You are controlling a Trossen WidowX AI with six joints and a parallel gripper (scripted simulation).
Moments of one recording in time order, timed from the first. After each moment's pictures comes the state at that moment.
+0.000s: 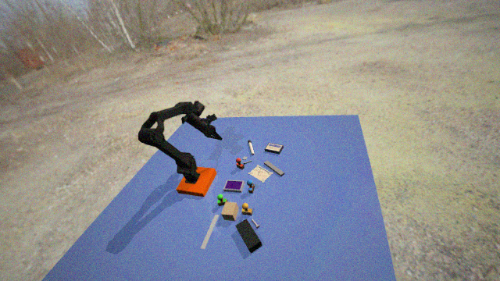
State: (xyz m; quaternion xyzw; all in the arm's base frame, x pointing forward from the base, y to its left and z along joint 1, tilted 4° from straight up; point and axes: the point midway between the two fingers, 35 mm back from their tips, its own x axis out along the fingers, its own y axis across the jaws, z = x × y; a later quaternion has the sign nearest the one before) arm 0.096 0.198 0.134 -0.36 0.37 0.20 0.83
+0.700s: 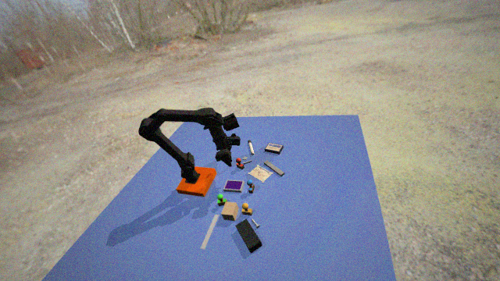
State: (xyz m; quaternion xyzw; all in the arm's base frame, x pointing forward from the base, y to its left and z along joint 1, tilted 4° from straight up) arm 0.214 0.064 0.115 -0.25 0.61 0.03 0.75
